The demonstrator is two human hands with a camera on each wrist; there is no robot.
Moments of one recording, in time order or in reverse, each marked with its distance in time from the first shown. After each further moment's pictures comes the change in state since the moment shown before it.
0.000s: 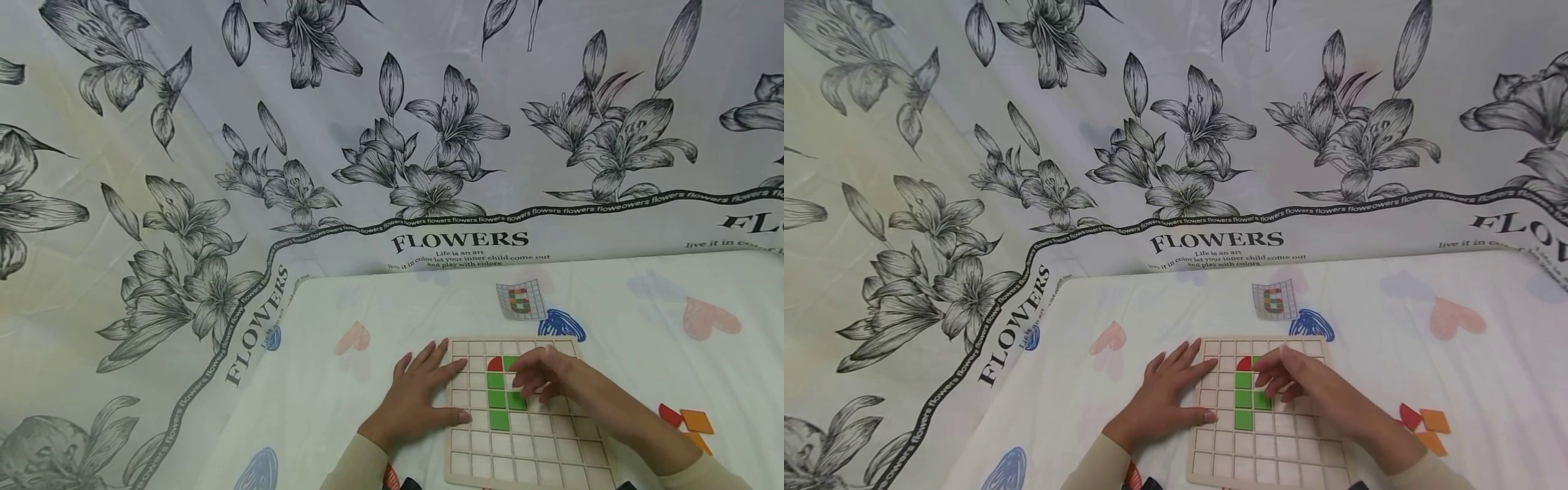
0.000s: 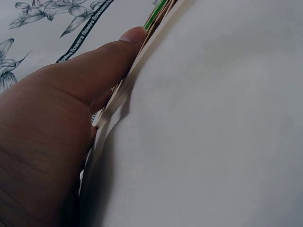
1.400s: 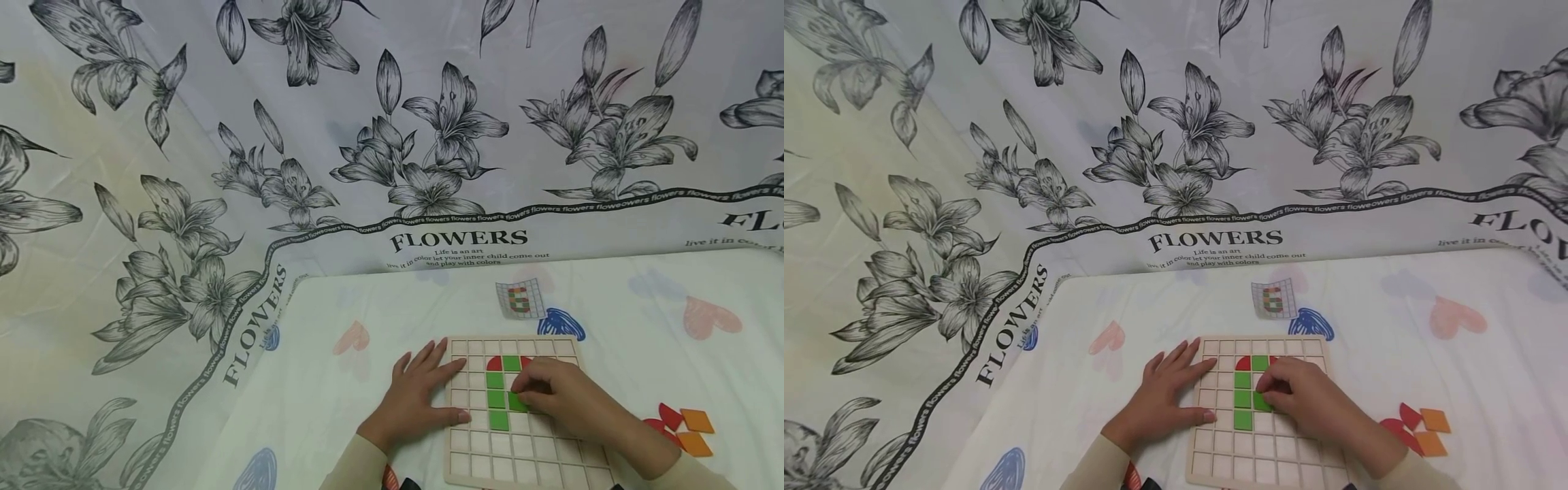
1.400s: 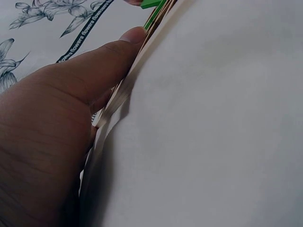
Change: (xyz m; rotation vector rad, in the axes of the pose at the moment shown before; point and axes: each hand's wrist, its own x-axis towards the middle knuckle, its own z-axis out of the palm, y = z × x) left_hand 0.001 -0.002 0.002 0.012 0.004 0.003; right_hand 0.007 0.021 0.016 -0.539 0.156 0.049
